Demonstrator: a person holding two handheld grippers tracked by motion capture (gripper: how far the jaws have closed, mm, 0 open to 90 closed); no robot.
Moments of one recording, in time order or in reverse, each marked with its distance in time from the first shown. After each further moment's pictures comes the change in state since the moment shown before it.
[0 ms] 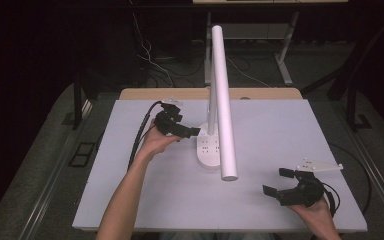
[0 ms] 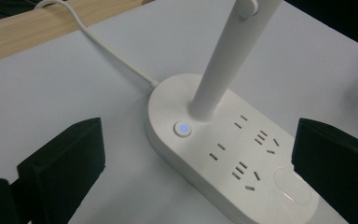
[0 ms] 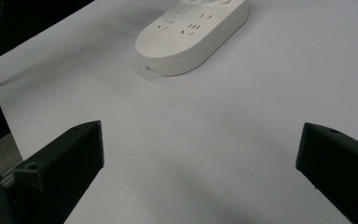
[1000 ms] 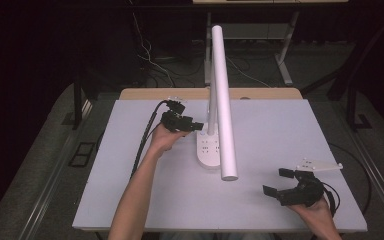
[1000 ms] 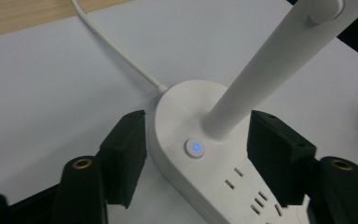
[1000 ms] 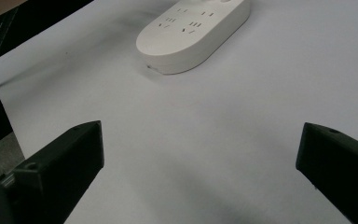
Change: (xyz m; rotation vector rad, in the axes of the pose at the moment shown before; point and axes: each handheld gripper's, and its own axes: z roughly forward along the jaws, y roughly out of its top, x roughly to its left) left arm 0.014 0.002 0.032 0.017 -0.030 -0.108; right arm -0.001 0.000 0.001 0.008 0.009 0.003
